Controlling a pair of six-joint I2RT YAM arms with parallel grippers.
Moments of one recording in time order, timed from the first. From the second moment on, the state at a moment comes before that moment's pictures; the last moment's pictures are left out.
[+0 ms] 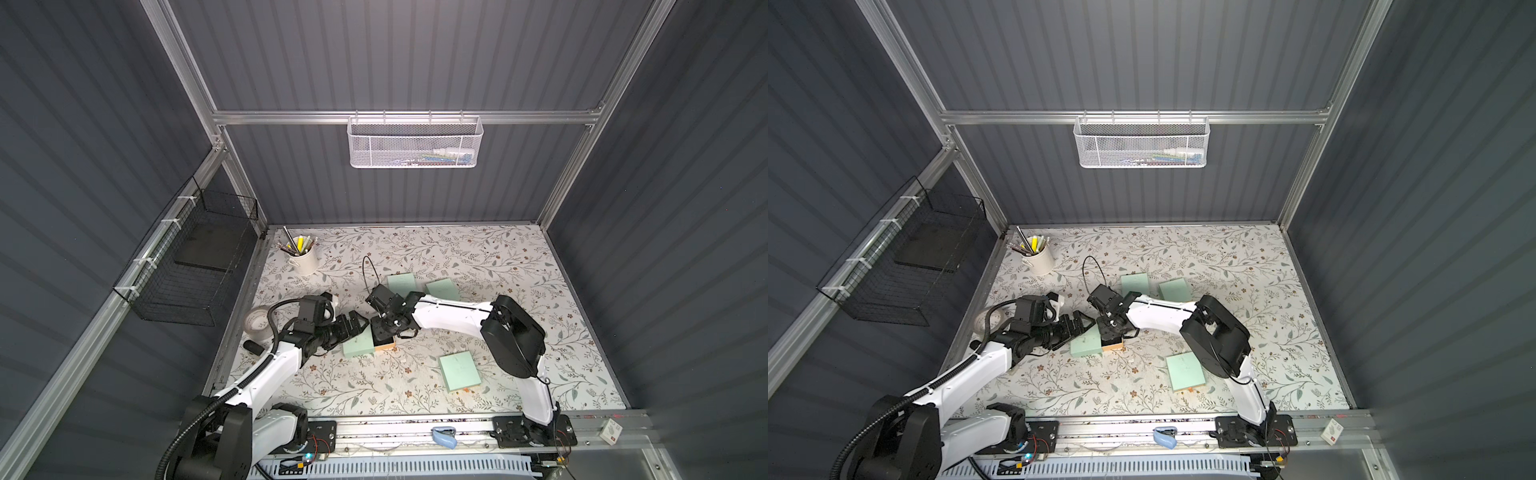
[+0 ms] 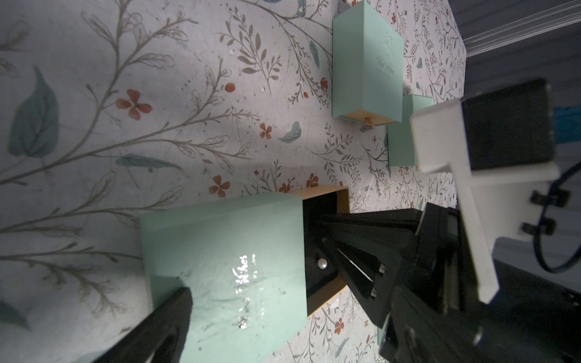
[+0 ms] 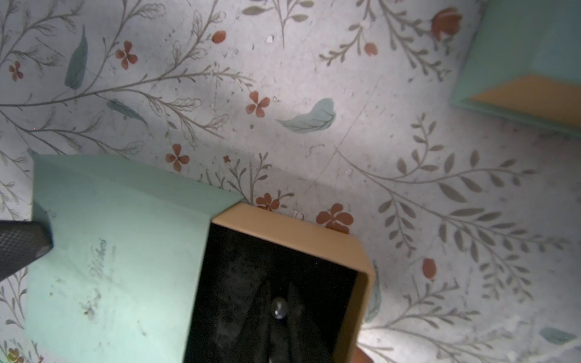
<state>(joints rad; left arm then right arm) -0.28 1.14 0.51 -0.23 0.46 -0.65 0.98 2.07 1.48 -0.54 0.03 0.55</state>
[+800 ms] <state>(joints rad) -0.28 1.13 0.50 -0.23 0.45 -0.64 0.98 1.93 1.41 -0.52 0.03 0.55</state>
